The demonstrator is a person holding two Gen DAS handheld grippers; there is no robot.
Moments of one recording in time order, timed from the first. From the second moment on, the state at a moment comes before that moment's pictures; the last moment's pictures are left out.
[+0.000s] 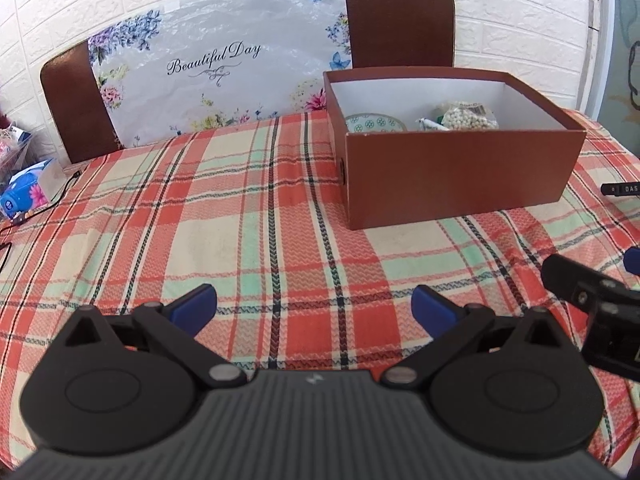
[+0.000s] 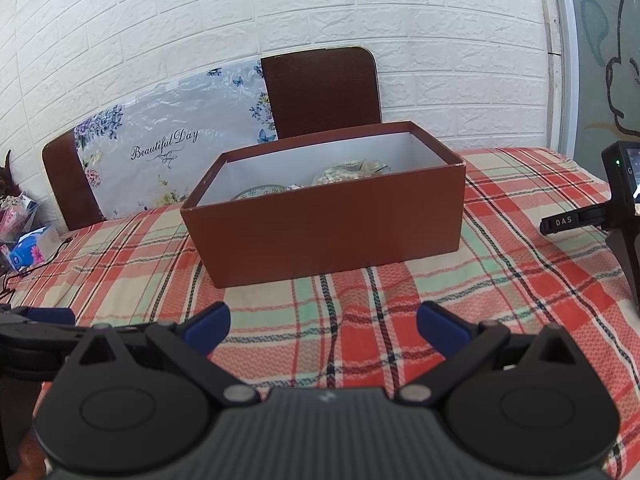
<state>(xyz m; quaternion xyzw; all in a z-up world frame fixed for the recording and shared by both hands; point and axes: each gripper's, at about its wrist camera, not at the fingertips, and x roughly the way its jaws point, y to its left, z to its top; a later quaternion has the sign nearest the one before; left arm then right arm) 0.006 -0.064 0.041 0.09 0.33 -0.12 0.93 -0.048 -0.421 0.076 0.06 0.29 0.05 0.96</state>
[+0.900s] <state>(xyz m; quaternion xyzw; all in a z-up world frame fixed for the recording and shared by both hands) 0.009 -0.065 0.045 0.08 0.35 -0.11 0.93 -0.048 -0.425 0.075 0.07 0.28 0.03 0.96</state>
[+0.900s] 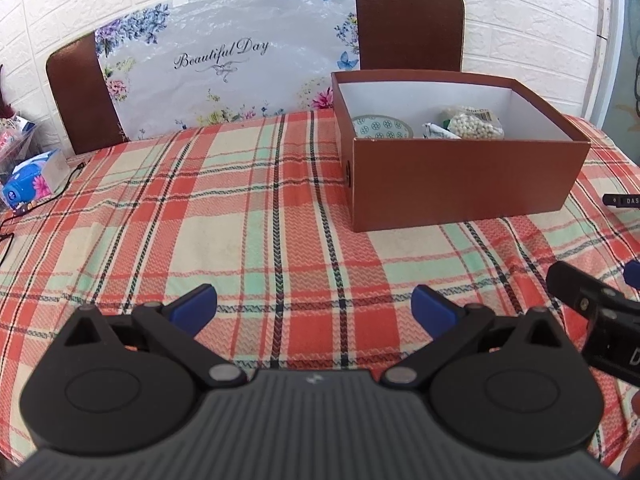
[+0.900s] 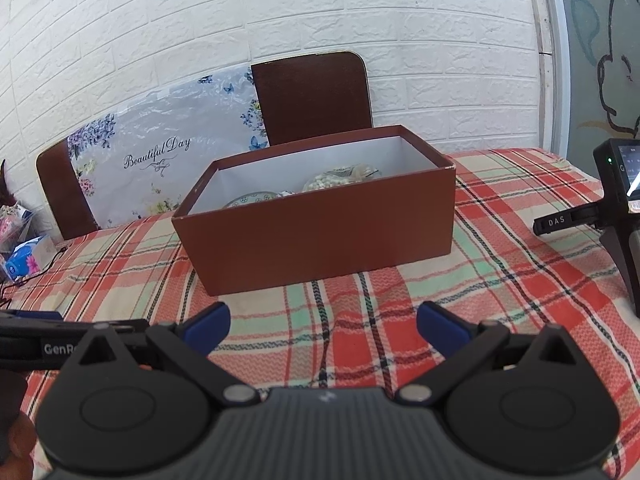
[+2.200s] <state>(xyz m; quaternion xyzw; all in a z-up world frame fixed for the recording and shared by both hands) 0.012 -0.070 0.035 0.06 0.40 -0.13 0.91 -0.047 -0.428 0.069 0.09 0.29 0.03 0.95</state>
